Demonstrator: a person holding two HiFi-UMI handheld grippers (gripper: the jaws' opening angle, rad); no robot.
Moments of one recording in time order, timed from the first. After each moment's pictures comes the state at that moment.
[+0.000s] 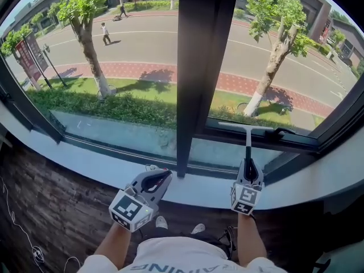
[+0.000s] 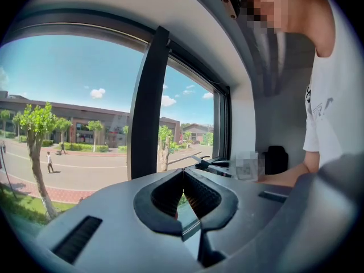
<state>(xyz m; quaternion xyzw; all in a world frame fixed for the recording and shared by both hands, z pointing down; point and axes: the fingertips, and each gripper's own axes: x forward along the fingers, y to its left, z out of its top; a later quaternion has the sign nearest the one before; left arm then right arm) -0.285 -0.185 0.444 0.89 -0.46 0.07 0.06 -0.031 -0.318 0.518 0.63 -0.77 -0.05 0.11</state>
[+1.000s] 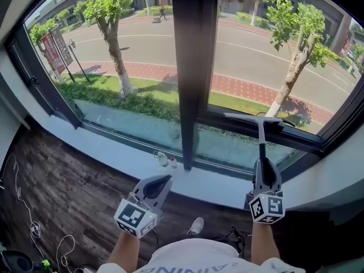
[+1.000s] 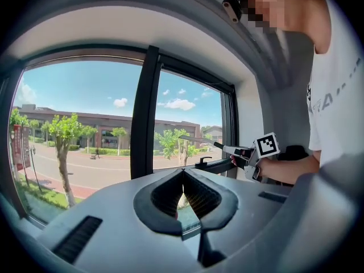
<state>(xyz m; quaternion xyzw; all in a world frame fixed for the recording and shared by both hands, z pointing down) -0.186 -0.058 0.448 0.83 -0.56 0.05 0.05 0.069 -0.204 0.437 0.51 -0.86 0.00 -0.04</state>
